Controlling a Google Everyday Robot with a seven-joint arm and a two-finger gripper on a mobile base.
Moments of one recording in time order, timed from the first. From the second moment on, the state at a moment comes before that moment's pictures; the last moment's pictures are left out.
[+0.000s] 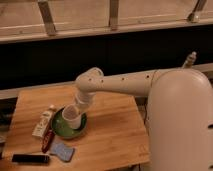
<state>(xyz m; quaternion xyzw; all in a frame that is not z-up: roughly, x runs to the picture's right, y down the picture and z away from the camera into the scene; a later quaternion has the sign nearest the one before) -0.146 0.124 0.790 -0.37 0.03 0.49 0.79</state>
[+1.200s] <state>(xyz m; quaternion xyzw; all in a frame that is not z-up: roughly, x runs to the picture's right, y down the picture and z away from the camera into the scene) -0.179 0.107 0.800 -0.39 -0.01 0.47 0.79</state>
